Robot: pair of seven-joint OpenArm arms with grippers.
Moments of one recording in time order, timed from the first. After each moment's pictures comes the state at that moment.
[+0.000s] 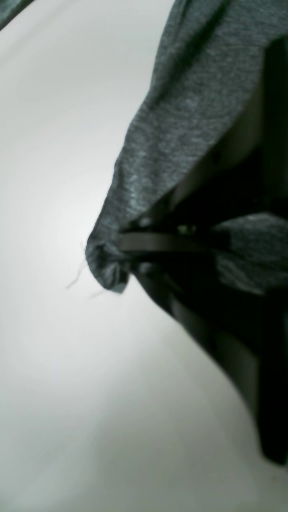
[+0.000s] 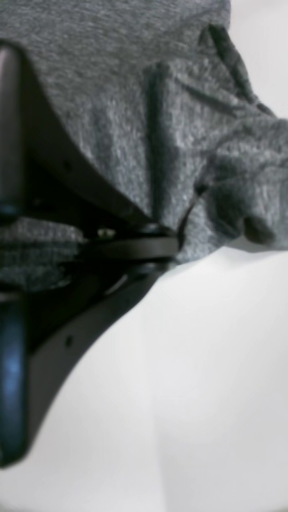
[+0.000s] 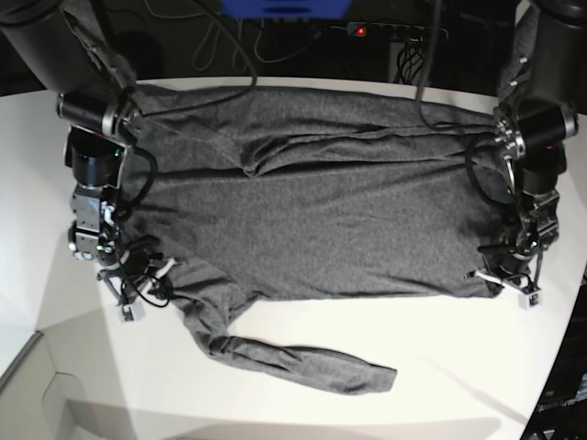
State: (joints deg) left arm -35.9 -20.9 -16.7 16.8 -6.4 -19.0 4.7; right arm 30.5 8.8 22.0 34.1 -15.1 36.0 -9.4
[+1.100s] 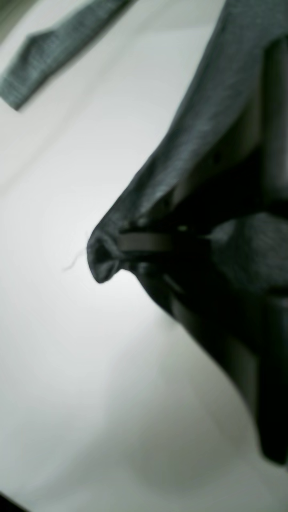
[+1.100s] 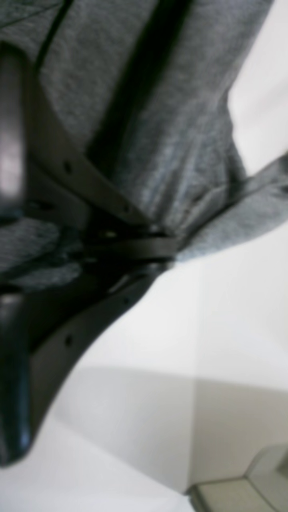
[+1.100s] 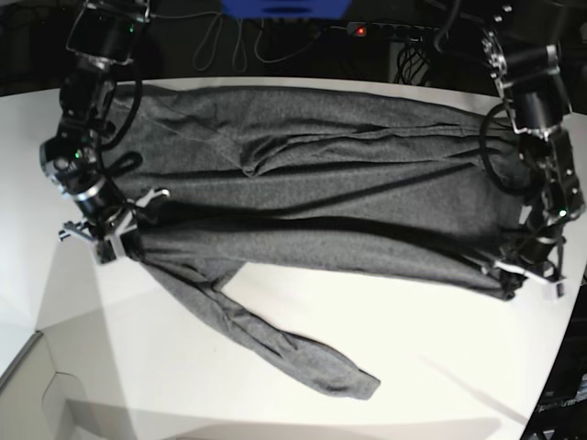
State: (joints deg) left arm -14.3 -20.5 -20.7 62.0 -25.2 -19.0 25.1; right arm -2.0 4.5 22.9 91.6 -9.7 39.9 -19.0
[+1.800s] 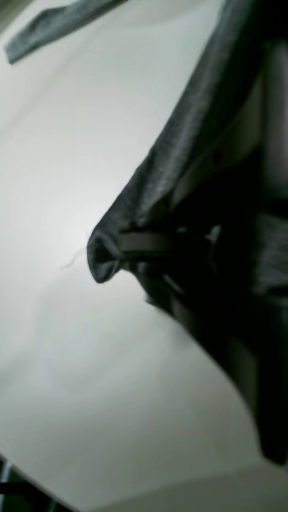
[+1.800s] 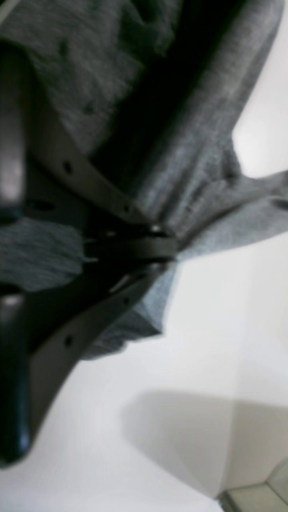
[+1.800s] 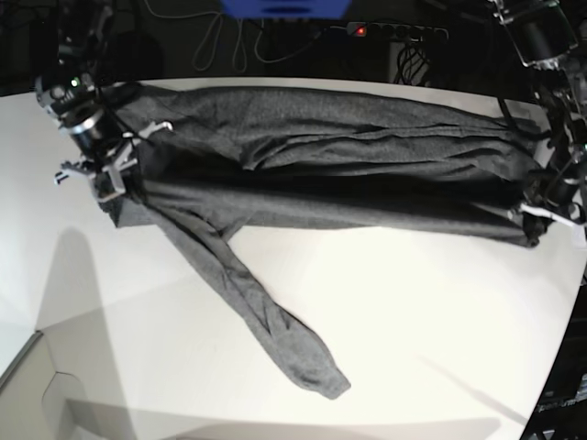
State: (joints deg) left arm 3.2 -20.4 -29.7 79.7 -32.9 -18.6 34.1; right arm -20.2 4.4 23.2 105.8 -3.8 40.0 -18.5
